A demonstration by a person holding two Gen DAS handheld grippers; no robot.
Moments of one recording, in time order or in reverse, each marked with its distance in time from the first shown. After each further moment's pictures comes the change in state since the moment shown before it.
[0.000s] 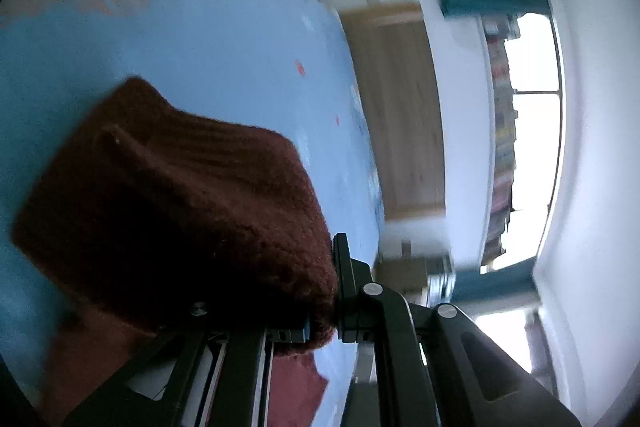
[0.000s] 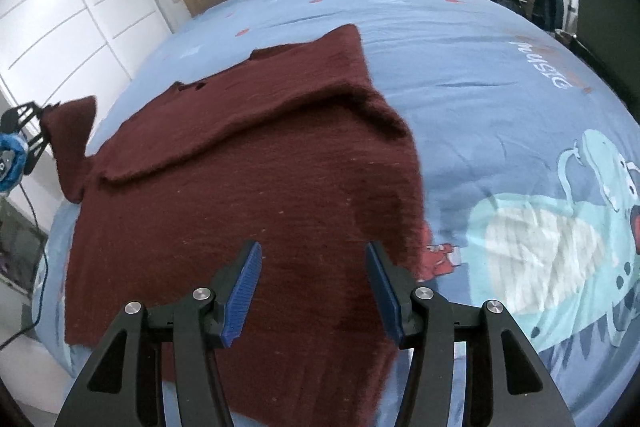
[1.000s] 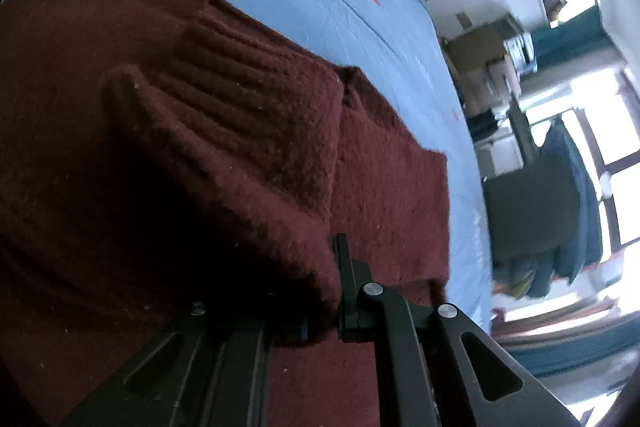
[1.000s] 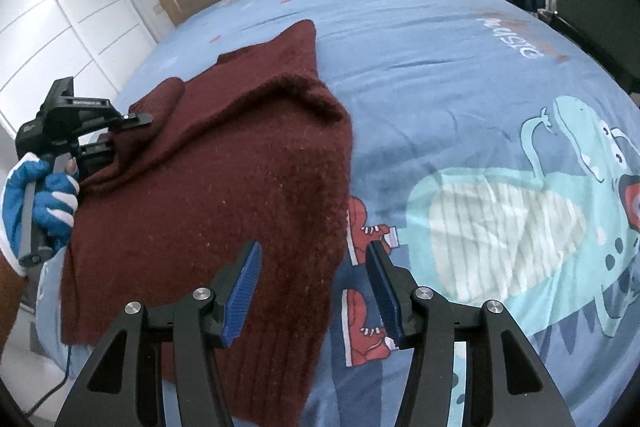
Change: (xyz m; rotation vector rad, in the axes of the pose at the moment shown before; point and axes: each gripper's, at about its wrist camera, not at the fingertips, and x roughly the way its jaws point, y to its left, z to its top) left arm 0.103 -0.006 -0.239 0.564 0.575 0.349; right arm -0.006 -0.042 -0.010 0.068 0.009 -0.006
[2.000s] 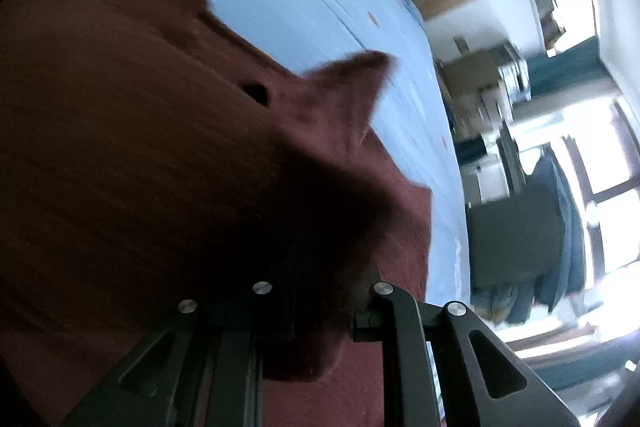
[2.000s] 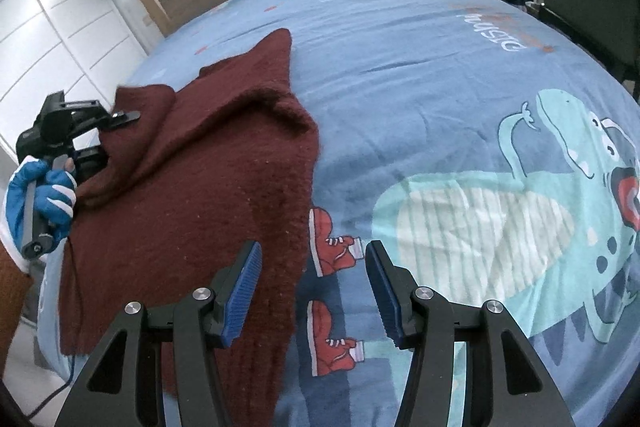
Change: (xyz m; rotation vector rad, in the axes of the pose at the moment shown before) left arm 0.018 -0.020 0.019 -0.074 -0.040 -0.067; right arm -0.004 -0.025 0.004 0.041 -0.019 -0.007
